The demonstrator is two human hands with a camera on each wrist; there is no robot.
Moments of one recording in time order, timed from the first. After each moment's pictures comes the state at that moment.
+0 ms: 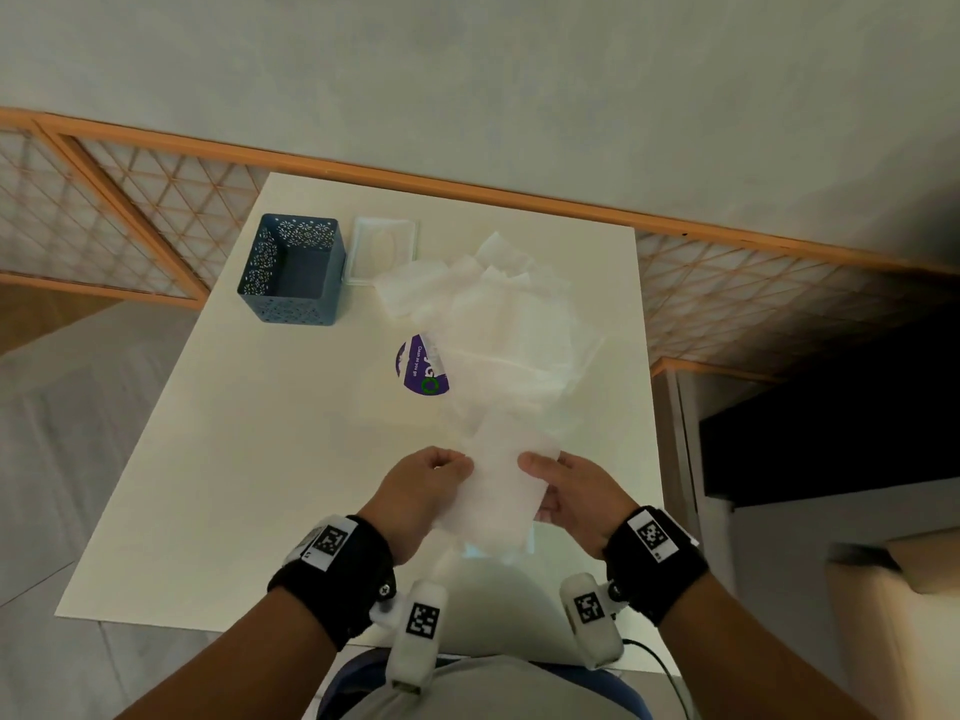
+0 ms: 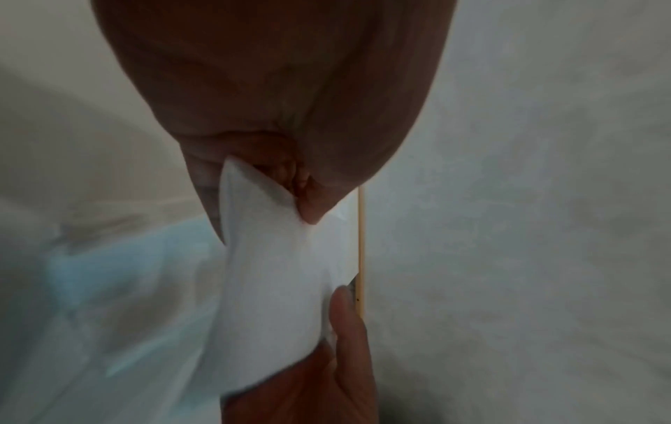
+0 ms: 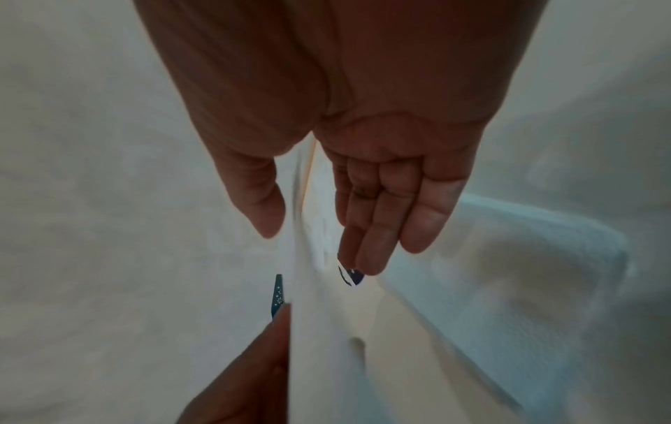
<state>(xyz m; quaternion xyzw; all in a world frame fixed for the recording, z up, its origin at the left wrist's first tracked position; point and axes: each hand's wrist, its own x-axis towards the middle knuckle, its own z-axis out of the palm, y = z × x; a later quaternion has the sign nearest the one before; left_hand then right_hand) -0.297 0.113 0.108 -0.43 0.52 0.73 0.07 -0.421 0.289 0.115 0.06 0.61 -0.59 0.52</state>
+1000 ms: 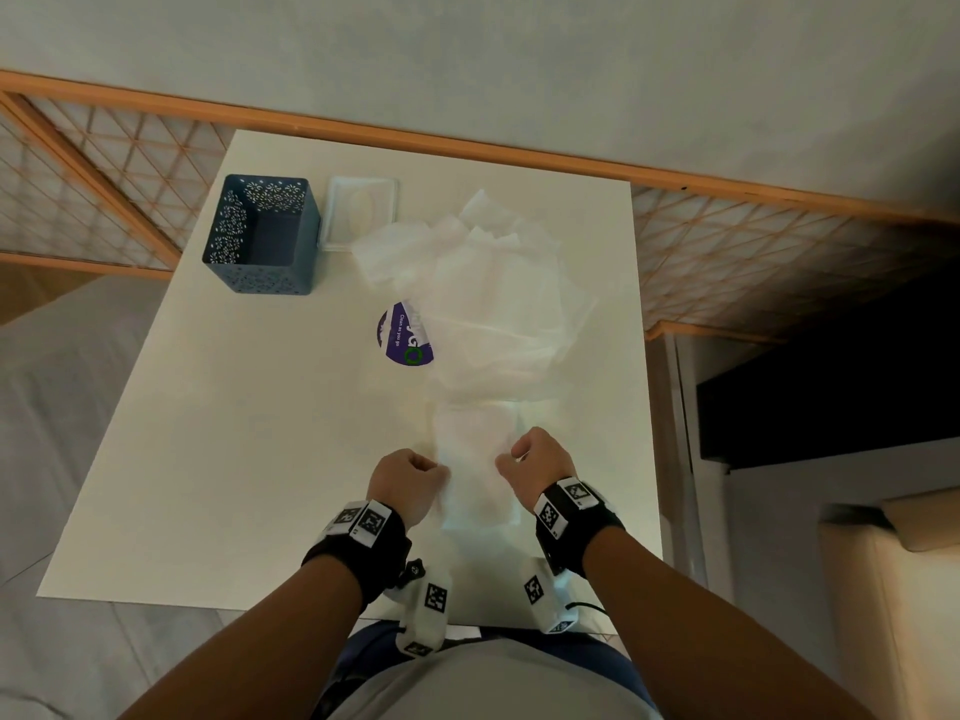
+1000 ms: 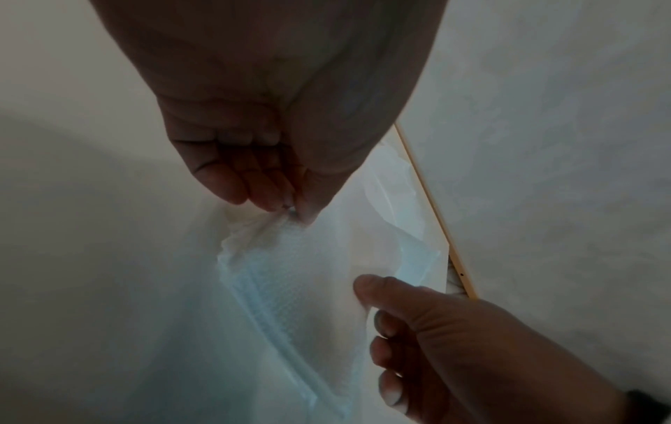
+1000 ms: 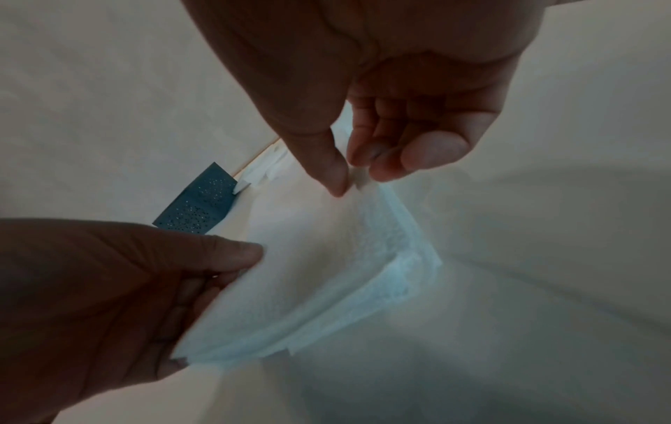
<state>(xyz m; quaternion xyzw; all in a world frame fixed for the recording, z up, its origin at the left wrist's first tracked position) -0.291 0.120 0.031 -0.49 0.68 0.54 0.12 -0.417 0.277 0.048 -0.04 0.89 -0.26 0.37</state>
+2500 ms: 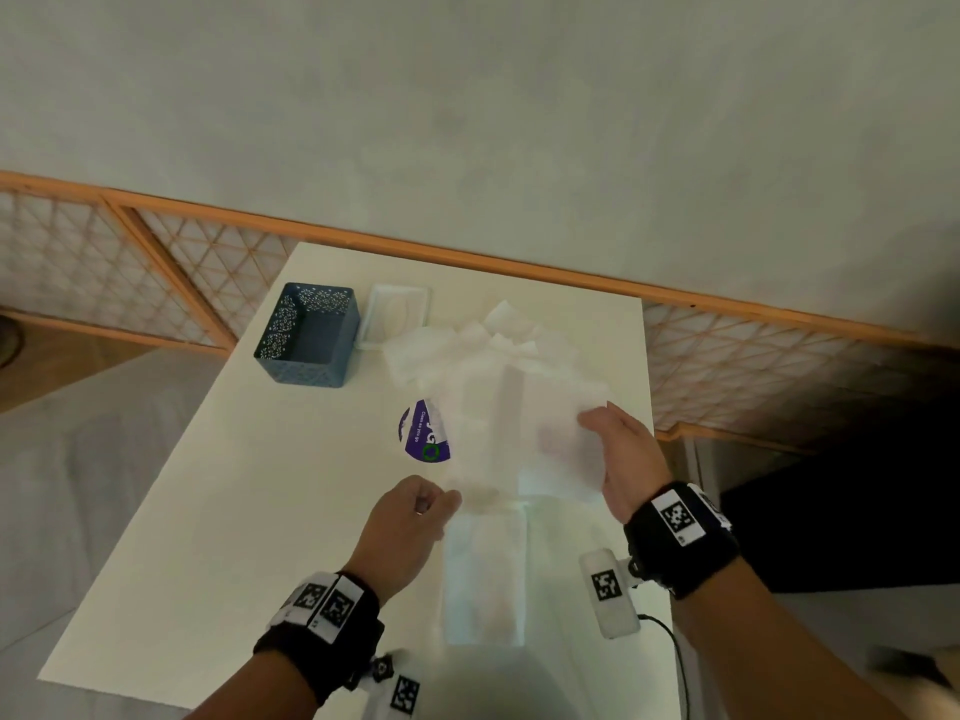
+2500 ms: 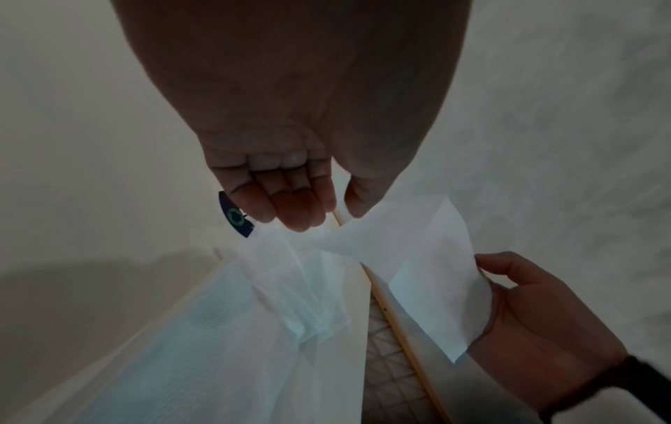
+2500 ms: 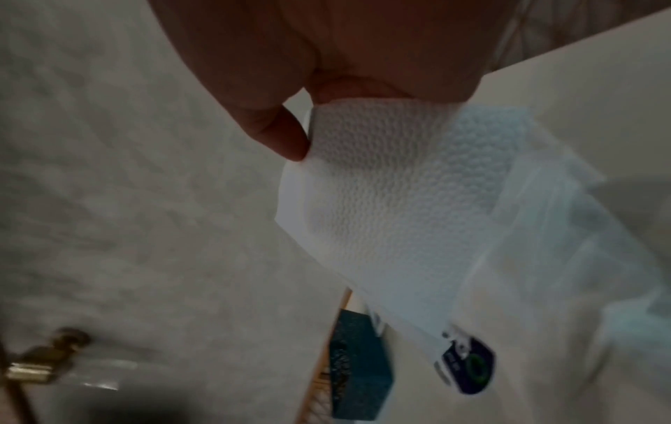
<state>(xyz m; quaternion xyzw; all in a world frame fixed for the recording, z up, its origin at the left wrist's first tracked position) -0.320 0.090 0.117 -0.40 0.72 0.57 -0.03 -0.527 0.254 0.179 0.06 0.67 -0.66 0.33</state>
